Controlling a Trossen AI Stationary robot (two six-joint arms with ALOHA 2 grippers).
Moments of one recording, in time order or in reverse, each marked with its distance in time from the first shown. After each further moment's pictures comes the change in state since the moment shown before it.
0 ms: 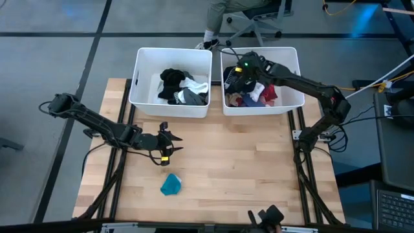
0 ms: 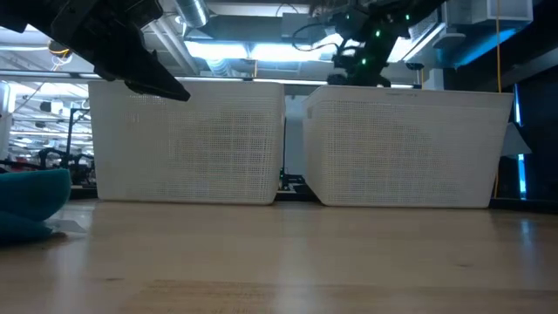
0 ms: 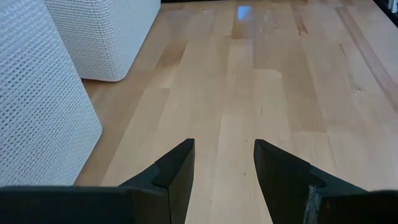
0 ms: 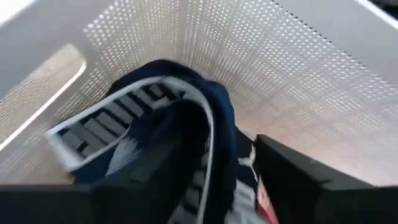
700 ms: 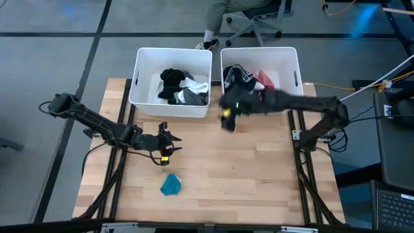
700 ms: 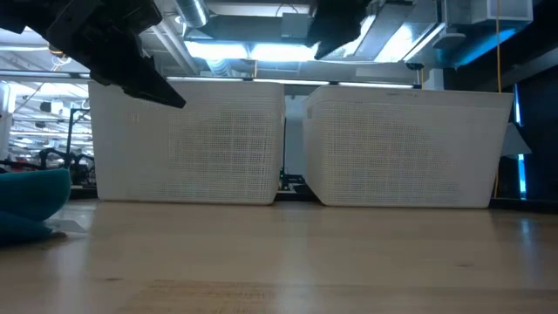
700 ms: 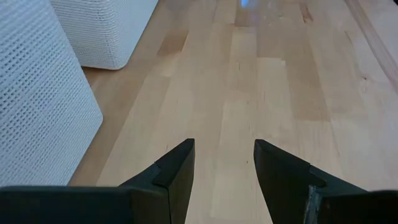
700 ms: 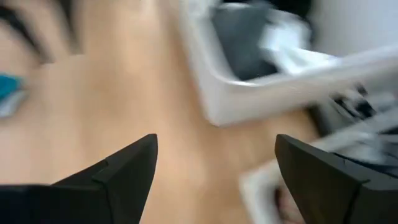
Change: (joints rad) left arm 0.000 0.000 0.000 -0.045 0.002 -0.024; right arm 0.497 -0.003 0.255 -0.309 -0.151 0.029
